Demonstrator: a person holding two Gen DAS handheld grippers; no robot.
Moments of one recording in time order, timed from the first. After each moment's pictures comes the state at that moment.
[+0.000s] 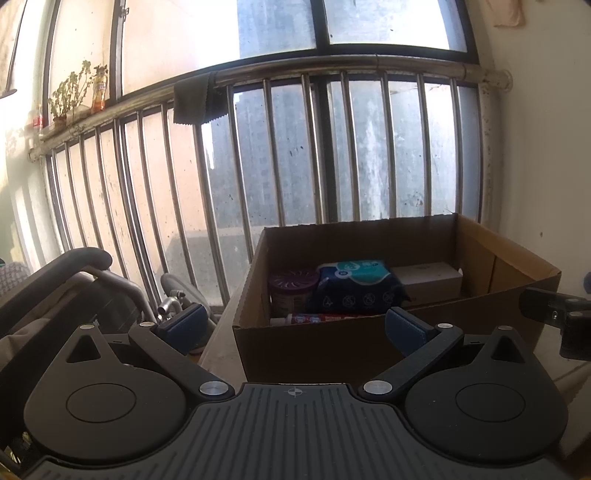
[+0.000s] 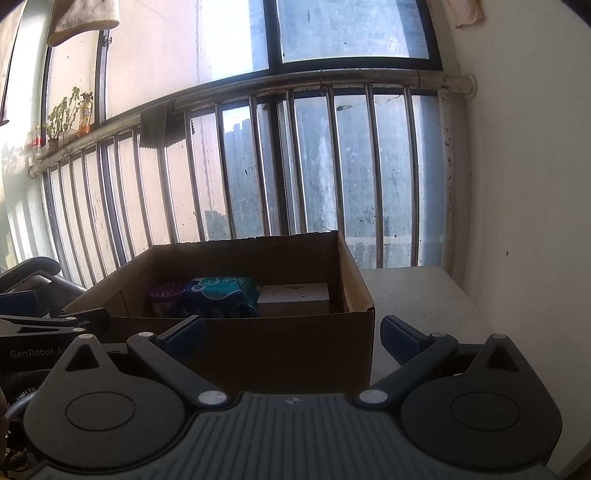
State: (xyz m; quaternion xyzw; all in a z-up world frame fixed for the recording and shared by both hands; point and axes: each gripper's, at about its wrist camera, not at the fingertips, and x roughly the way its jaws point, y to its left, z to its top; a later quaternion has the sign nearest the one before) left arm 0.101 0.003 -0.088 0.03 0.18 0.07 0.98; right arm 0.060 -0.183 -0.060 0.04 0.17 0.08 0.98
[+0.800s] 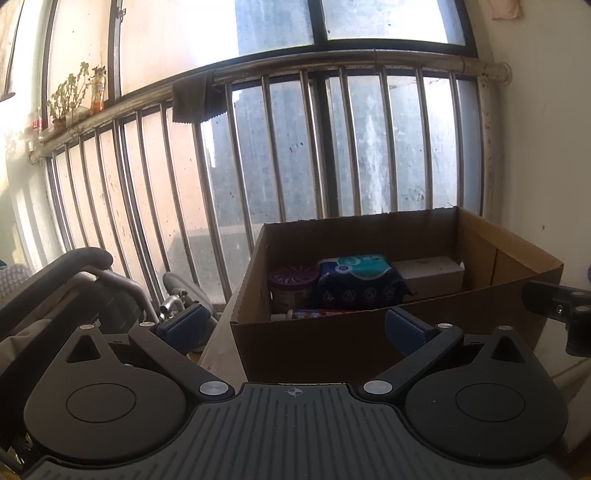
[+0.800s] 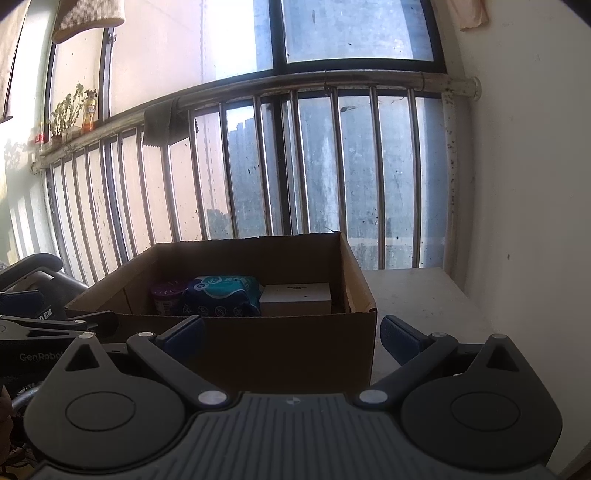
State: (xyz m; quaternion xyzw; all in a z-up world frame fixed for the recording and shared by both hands) left arm 0.103 -0.002 -0.091 0.05 0.18 0.08 0.98; right arm 0.059 -0.181 -0.059 0.03 0.17 0.09 0.98
